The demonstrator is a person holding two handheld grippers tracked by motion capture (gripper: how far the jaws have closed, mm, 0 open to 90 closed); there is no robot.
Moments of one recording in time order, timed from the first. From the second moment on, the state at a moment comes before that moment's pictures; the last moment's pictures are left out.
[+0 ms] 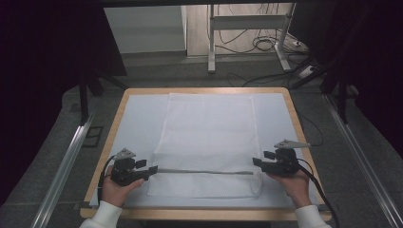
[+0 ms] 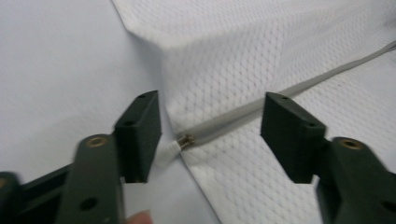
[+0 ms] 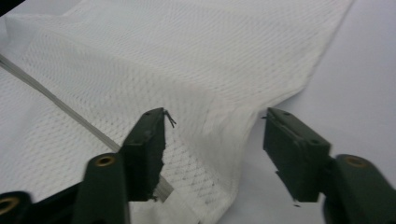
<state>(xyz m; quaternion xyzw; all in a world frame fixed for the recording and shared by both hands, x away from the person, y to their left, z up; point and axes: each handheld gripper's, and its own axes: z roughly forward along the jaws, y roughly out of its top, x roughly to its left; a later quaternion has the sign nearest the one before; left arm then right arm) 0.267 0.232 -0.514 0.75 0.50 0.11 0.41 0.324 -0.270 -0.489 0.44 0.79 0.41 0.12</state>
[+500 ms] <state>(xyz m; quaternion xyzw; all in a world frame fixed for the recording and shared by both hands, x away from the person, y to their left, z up) 0.273 0.243 -0.513 0.74 0.51 0.12 0.42 0.315 -0.304 -0.495 0.45 0.78 0.40 0.16</state>
